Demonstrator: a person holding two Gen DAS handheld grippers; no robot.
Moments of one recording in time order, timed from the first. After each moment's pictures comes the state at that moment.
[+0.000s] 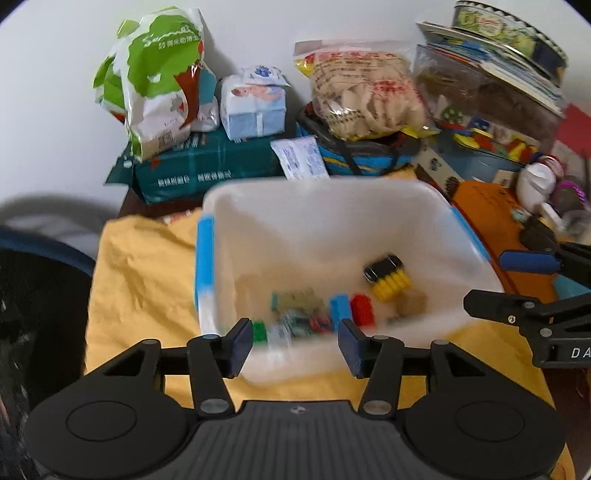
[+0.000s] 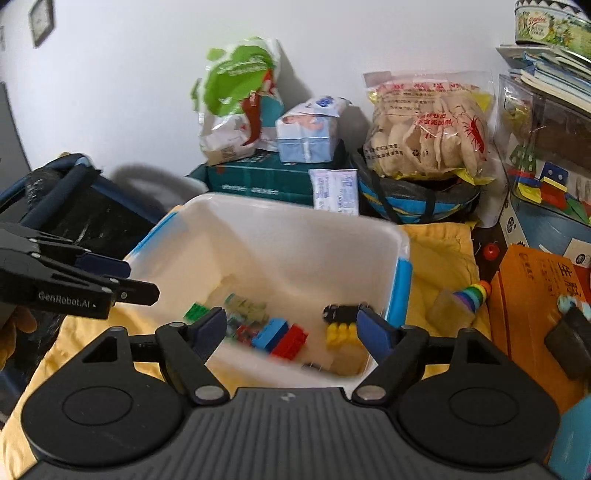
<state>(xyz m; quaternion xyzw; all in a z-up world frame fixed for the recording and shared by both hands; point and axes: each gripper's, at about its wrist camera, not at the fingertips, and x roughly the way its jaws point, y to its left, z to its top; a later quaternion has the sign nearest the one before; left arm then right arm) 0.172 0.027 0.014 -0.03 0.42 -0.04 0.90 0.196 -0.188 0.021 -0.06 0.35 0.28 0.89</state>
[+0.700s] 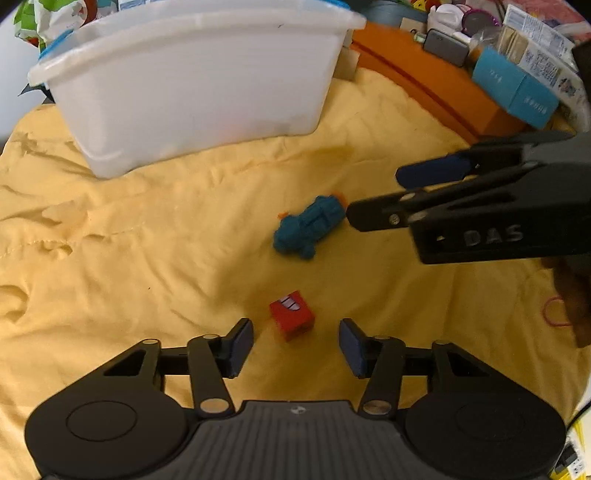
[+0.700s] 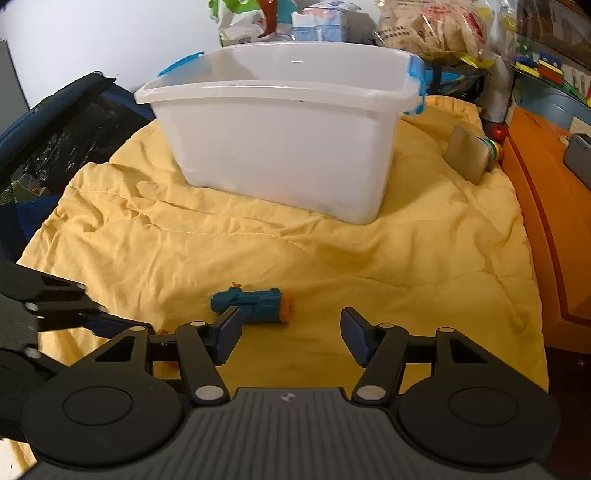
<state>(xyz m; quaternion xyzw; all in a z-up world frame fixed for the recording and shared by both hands) 0.064 -0.071 -0.117 0.01 0.51 -0.11 0.85 0.117 -0.211 -0.081 -0.09 0.42 0.28 0.86</state>
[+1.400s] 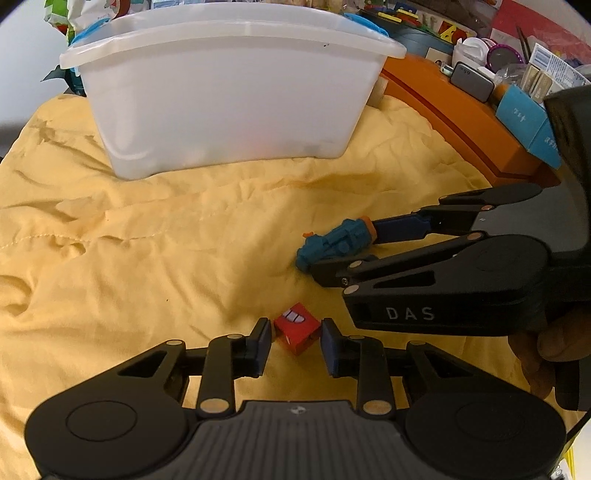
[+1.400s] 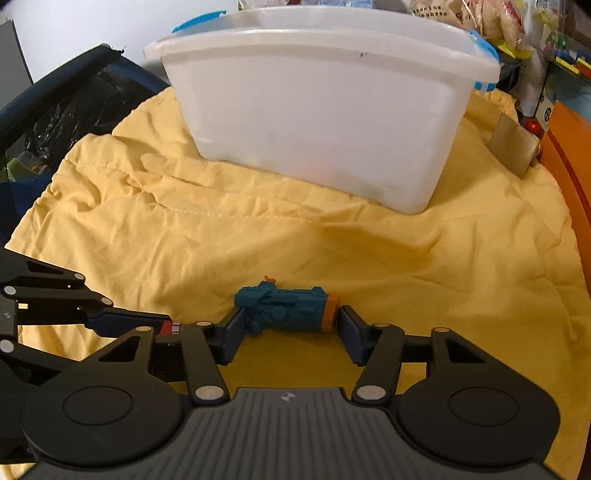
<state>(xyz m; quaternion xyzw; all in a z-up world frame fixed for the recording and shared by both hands) 0.073 -0.055 -0.117 -0.03 0.48 -0.10 0.87 0.129 -0.177 -0.111 -0.10 0.44 0.28 0.85</state>
